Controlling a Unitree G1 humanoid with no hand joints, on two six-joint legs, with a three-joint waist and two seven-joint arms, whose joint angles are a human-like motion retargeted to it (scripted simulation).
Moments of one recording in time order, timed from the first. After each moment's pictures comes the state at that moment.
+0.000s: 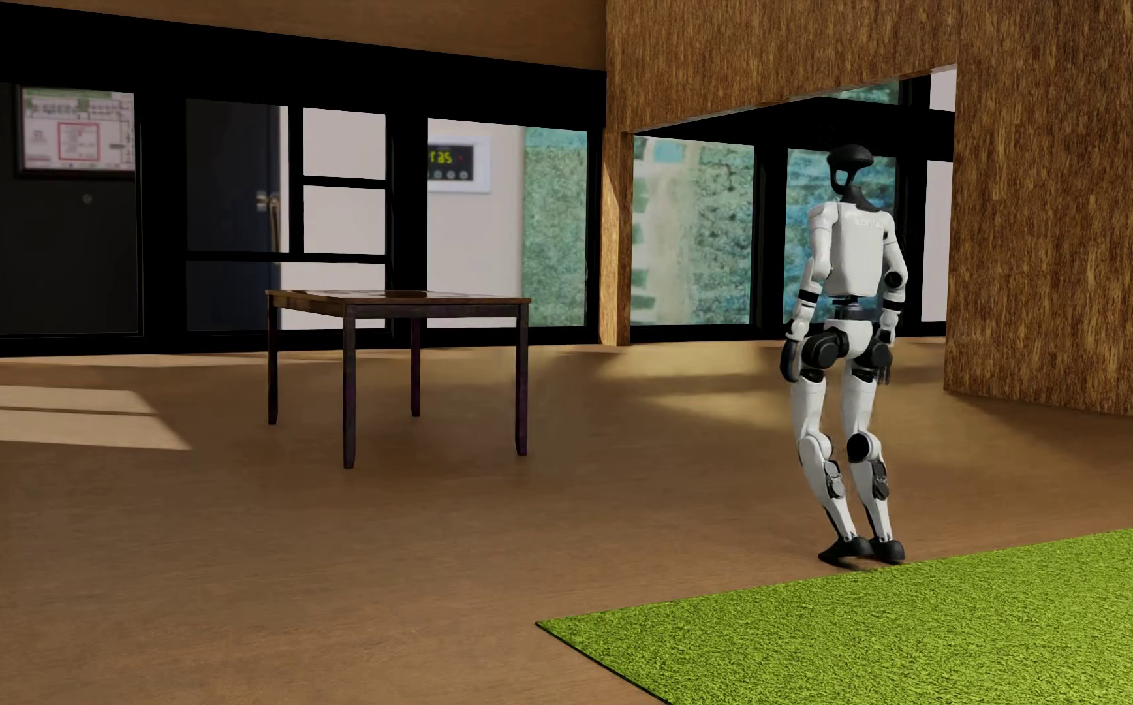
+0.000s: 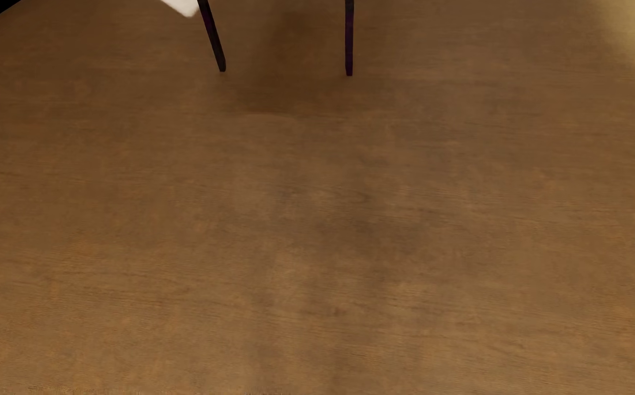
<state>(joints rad) -0.06 0.05 0.07 -0.07 0.08 0.02 0.00 0.00 0.08 0.61 0.37 0.23 0.20 -0.25 -0.34 0.35 -0.32 0.00 0.00 -0.42 0.54 0.95 1.03 0.00 0.00 0.00 0.00 0.00 0.00</state>
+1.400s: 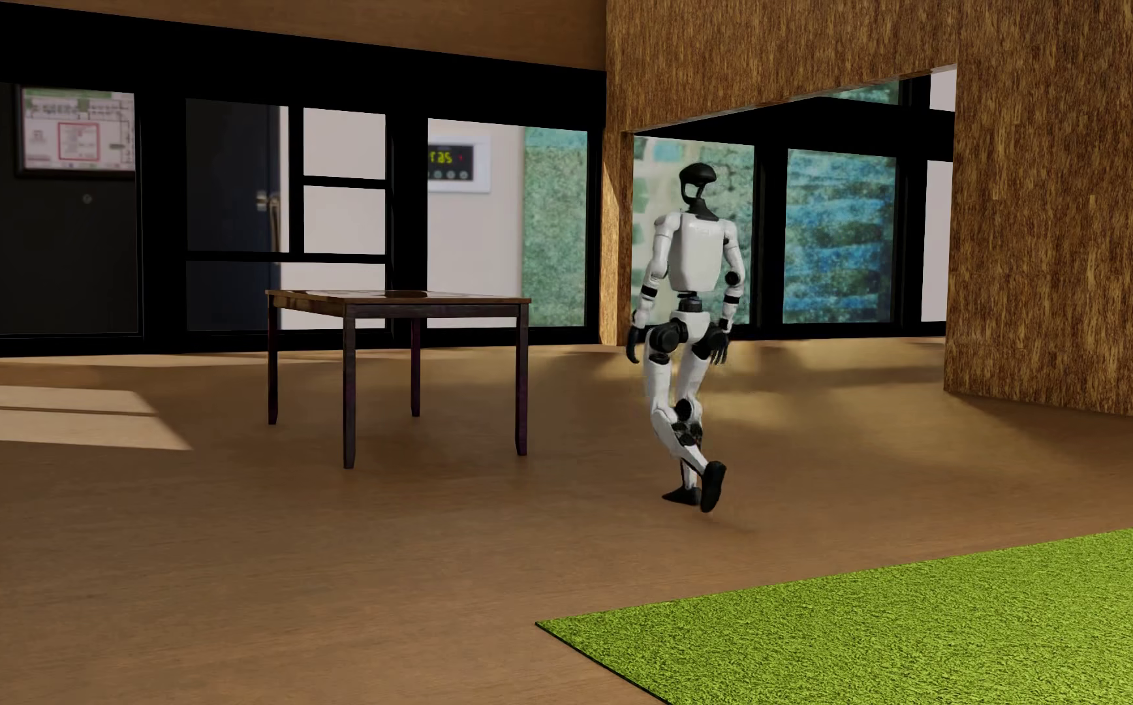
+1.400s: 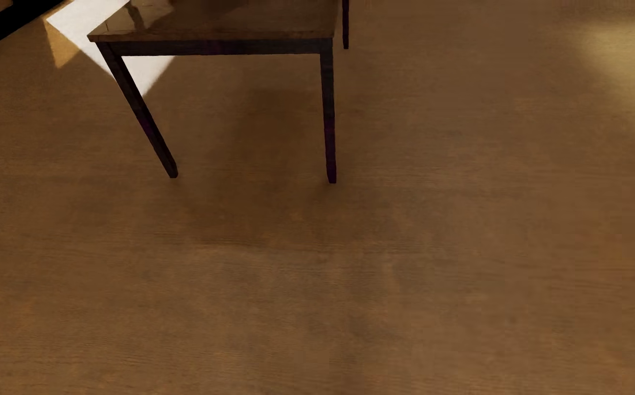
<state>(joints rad) 0.06 -0.17 0.02 -0.03 0.14 0.08 0.00 0.00 0.10 1.05 0.43 0.21 0.13 0.13 -0.08 0.33 -0.36 0.00 0.00 -0.39 0.56 1.08 1.01 0.00 0.00 0.00 0.00 0.00 0.00</state>
